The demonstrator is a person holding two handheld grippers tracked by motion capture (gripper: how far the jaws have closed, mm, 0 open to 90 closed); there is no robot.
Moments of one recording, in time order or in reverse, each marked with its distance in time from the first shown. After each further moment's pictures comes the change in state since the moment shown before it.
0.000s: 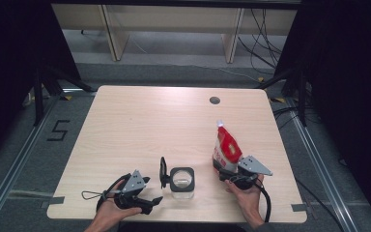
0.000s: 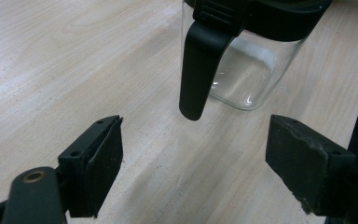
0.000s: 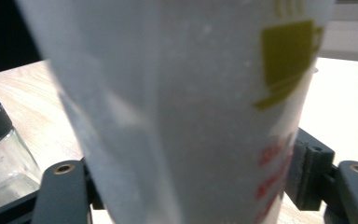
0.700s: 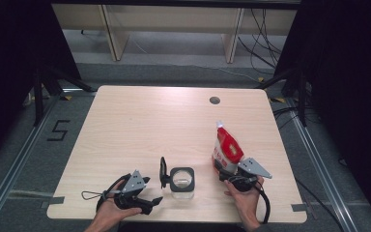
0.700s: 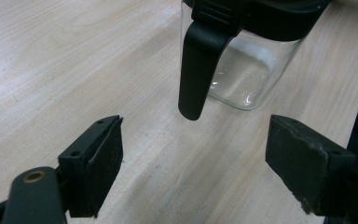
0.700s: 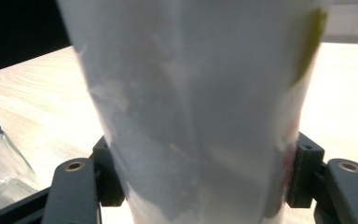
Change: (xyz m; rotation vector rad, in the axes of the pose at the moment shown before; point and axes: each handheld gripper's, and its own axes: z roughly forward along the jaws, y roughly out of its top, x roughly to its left) left arm -0.001 0.000 0.001 -0.014 -0.002 -0.010; right arm 0.010 -0.001 -0.004 0.047 -0.075 0.062
